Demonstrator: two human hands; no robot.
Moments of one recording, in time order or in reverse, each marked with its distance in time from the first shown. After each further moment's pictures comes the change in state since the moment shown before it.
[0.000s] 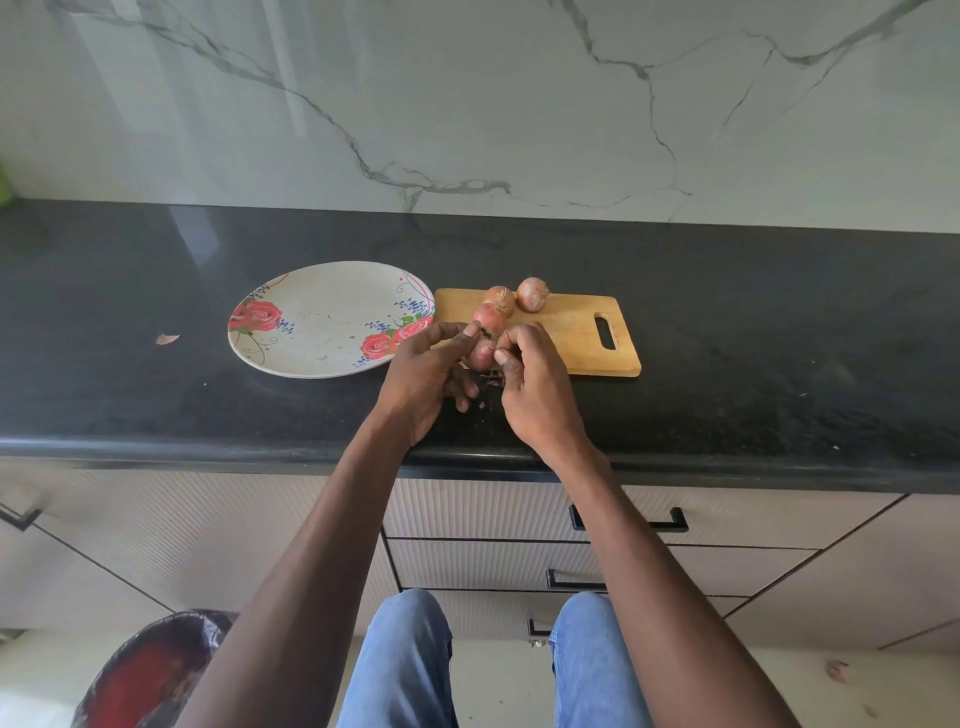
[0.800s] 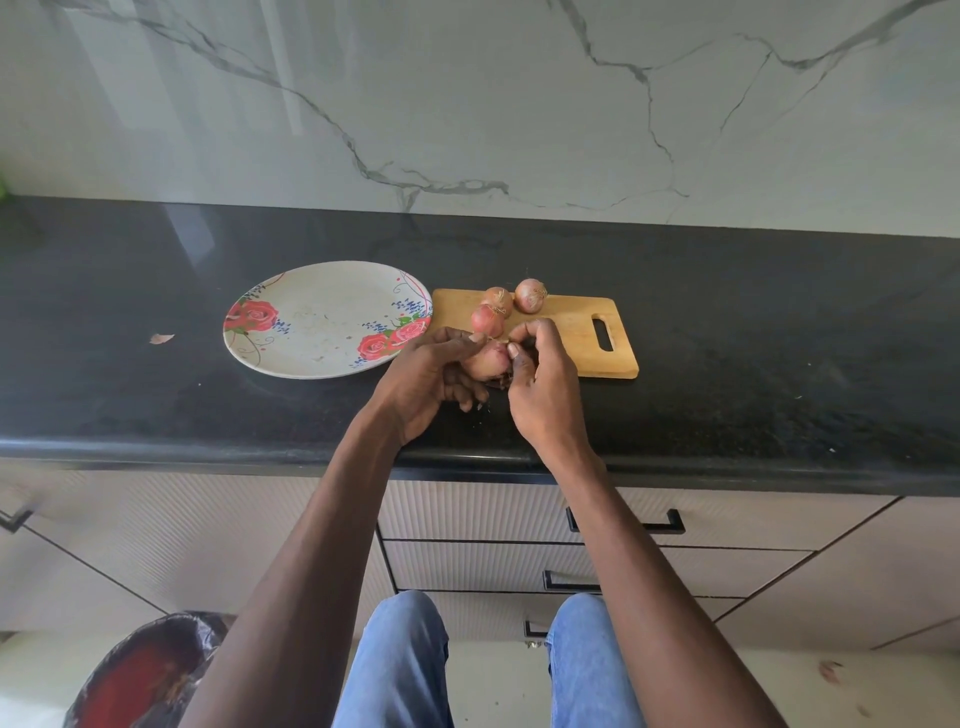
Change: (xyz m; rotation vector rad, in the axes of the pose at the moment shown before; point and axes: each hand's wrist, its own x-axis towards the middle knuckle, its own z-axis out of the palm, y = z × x) left_hand -0.003 0.011 0.002 -0.032 -0.140 -0.105; right_hand -0.002 -0.010 -0.006 0.100 0.100 0.162
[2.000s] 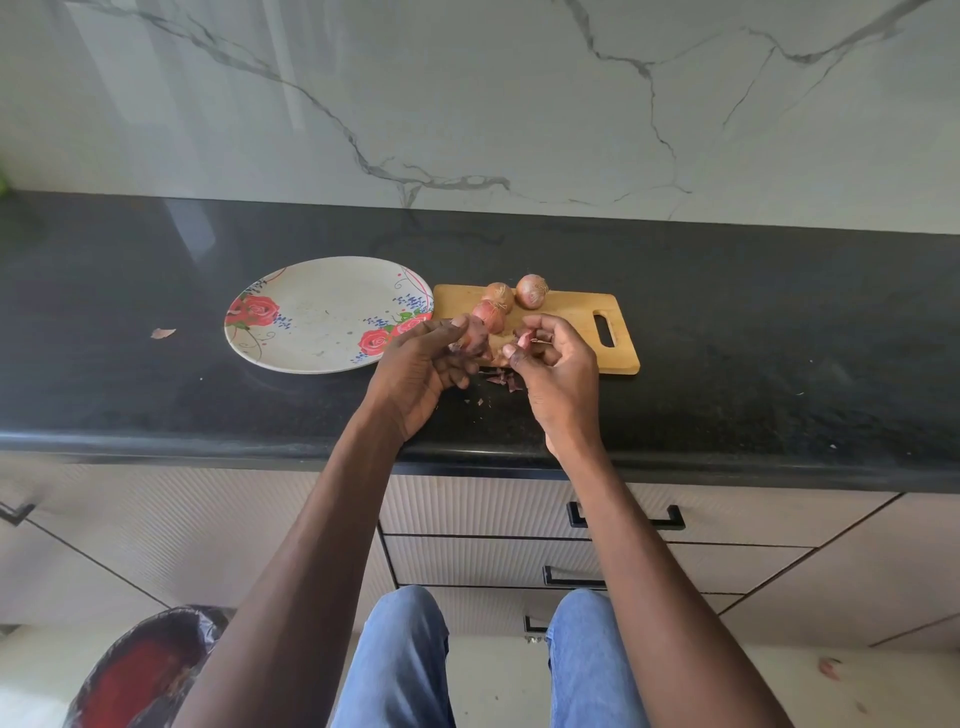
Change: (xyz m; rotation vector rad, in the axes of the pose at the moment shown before) left_hand 0.000 -0.002 -0.003 -0.168 0.153 0.049; right_hand 0.003 0.001 -0.007 0.299 0.048 0.265
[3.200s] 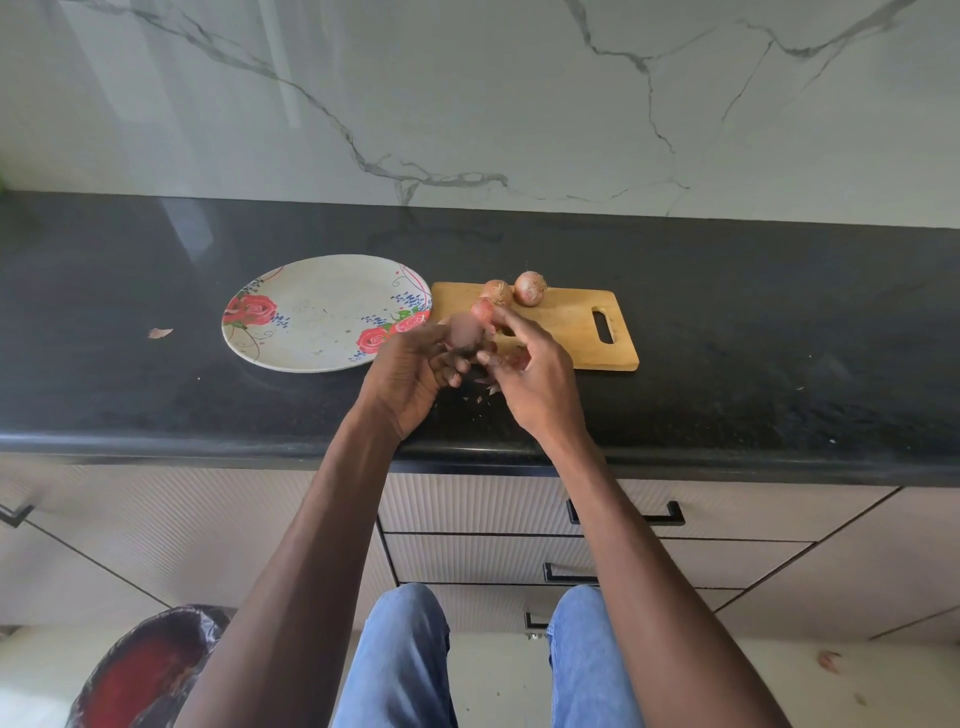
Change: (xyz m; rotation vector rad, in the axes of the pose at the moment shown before) left_hand -0.008 0.006 0.002 -0.097 -0.006 -0.043; right_hand 0.001 -0.003 0.008 -0.312 -0.150 -0.217
